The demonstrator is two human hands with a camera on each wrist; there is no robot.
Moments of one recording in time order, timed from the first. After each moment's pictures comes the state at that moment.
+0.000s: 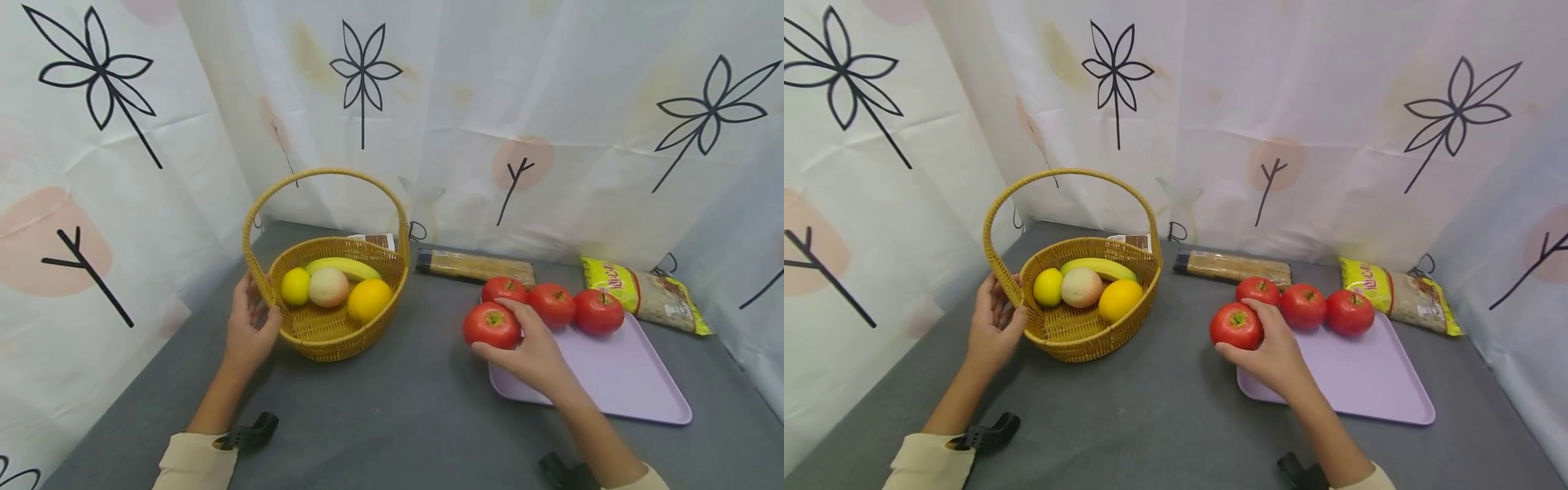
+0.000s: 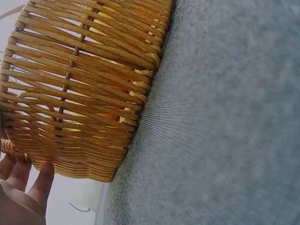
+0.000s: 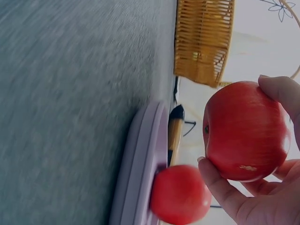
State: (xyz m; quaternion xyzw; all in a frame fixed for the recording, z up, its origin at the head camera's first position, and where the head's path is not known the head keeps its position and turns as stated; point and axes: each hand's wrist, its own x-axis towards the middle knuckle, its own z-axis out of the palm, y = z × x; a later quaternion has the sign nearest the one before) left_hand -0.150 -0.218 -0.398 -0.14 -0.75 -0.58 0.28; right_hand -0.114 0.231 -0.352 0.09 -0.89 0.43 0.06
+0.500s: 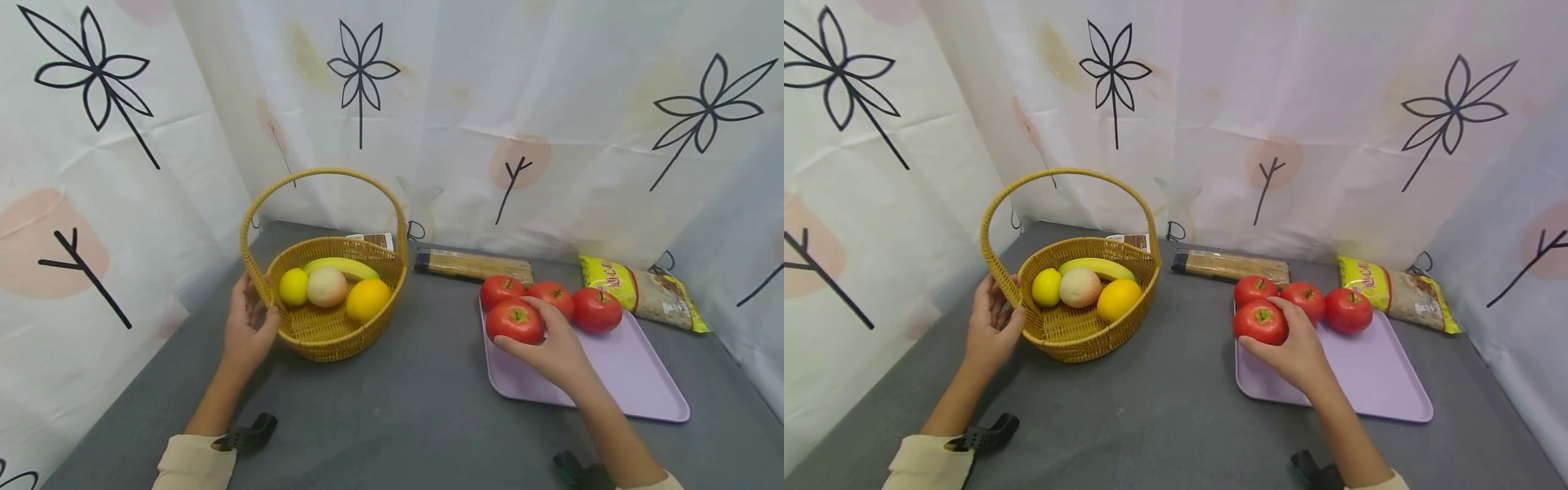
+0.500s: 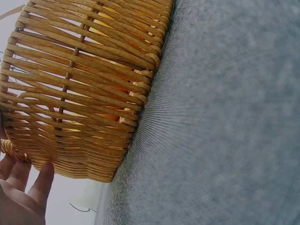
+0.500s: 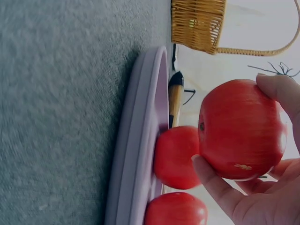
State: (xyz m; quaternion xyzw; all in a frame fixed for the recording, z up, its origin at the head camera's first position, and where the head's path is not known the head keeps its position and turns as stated) left_hand -0.139 -0.209 -0.382 -0.13 -0.76 -0.58 0.27; right_hand -0.112 0.259 -0.345 0.03 -0.91 0.41 0.04
